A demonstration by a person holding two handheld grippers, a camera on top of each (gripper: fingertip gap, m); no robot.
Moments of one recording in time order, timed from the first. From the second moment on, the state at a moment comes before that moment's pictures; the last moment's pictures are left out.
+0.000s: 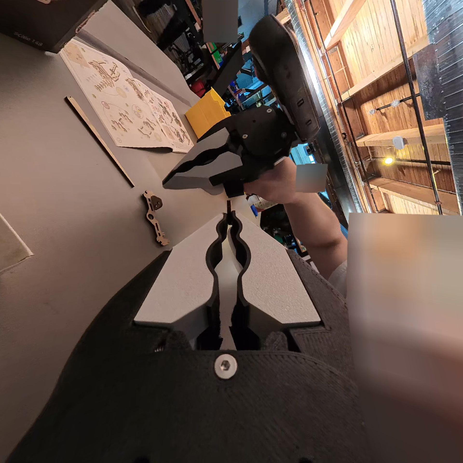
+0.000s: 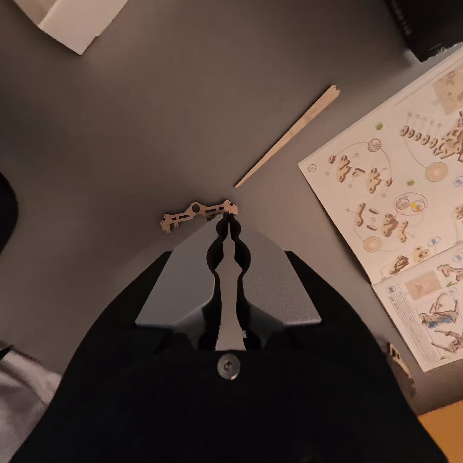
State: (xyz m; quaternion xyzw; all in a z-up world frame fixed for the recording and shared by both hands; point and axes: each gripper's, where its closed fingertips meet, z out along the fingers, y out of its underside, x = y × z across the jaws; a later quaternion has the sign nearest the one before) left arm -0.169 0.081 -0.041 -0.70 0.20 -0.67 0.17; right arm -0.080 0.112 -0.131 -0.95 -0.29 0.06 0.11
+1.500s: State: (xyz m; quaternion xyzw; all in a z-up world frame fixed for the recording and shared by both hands) left arm -0.194 0.092 -0.007 -0.65 0.18 -0.71 0.21; right arm -0.090 0.095 -0.153 -0.99 0.03 0.15 -0.04
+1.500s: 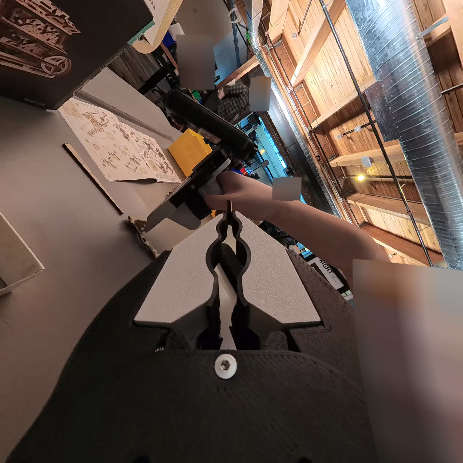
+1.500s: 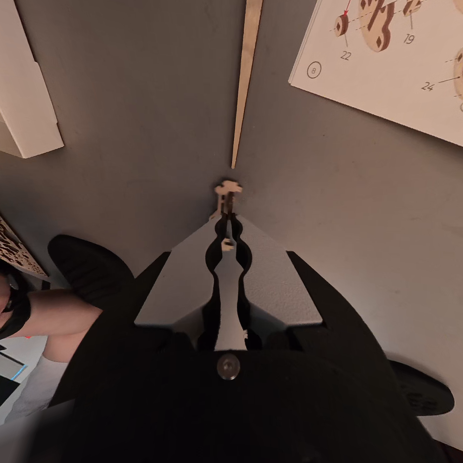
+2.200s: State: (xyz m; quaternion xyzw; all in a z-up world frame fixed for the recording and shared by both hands) left arm -0.185 0.089 -0.017 -0.66 0.19 -0.70 0.19; right arm -0.147 0.061 -0.137 -0.88 -0.04 0.47 0.03
